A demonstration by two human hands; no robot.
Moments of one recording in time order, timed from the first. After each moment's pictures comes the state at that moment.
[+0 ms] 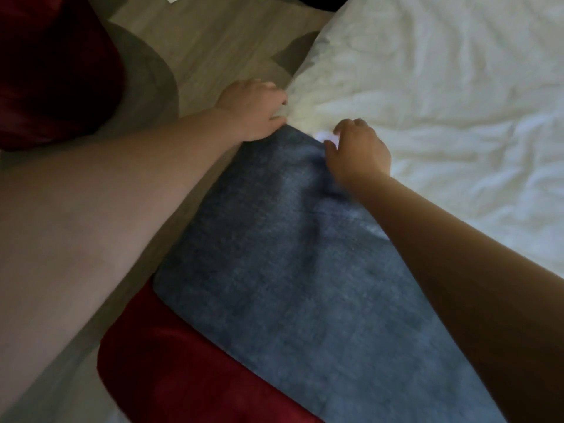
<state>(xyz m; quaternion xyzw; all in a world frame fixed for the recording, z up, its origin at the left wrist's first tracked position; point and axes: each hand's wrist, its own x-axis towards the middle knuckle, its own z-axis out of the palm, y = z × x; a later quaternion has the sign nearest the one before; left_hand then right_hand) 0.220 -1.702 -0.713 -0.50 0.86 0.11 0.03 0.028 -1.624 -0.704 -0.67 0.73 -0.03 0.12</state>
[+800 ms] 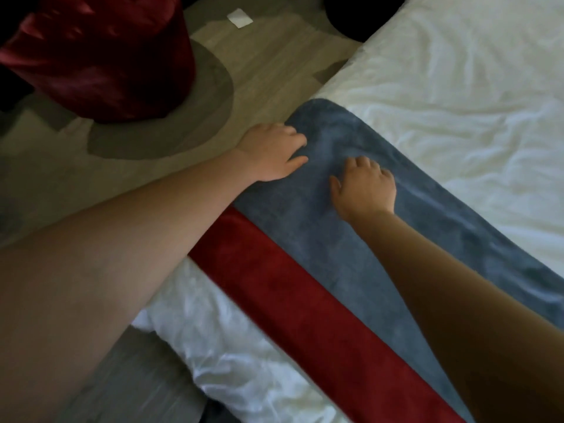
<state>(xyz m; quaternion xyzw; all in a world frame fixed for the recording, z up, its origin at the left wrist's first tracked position) 0.256 -1.478 -0.642 -0.51 0.86 0.06 0.02 0.062 -1.423 -0.638 -0.74 0.67 0.04 0.07</state>
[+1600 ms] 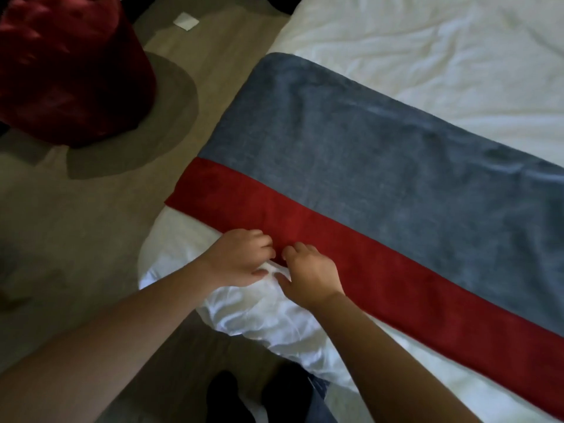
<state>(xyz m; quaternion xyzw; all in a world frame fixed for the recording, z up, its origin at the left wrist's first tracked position) 0.257 -1.202 -0.686 -0.31 0.94 0.10 0.11 0.089 -1.145 -0.705 -0.75 0.61 -0.01 0.24</state>
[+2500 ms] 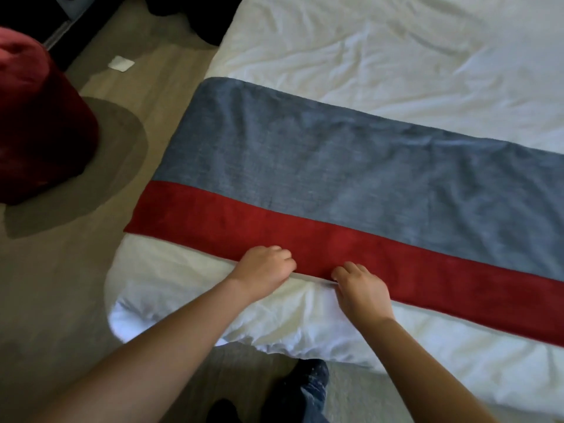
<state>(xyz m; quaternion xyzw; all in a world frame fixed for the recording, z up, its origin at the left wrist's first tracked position) 0.179 -1.155 -0.687 -0.25 0.96 0.08 0.10 0.003 -1.047 -0.690 -0.64 0.76 0.01 0.13</state>
